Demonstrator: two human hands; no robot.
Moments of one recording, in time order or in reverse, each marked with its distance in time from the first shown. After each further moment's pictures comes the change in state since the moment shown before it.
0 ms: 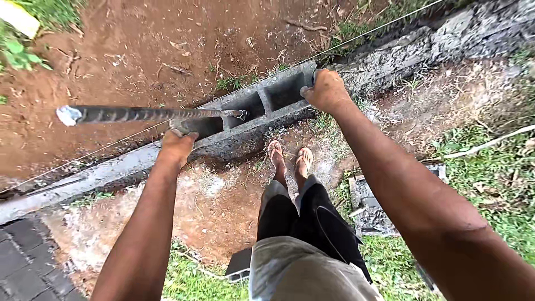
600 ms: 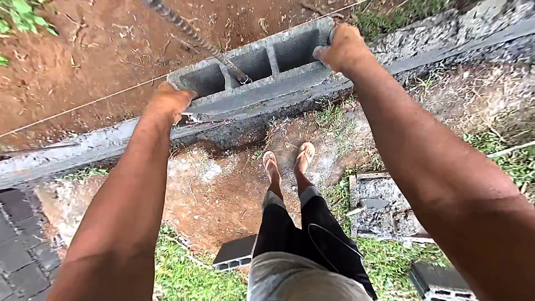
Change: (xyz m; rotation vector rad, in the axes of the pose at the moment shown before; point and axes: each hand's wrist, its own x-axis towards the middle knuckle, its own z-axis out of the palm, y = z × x) left_hand -0.003 -0.001 0.000 0.018 0.009 0.031; right_hand 0.002 0.007 0.008 0.016 0.074 -0.055
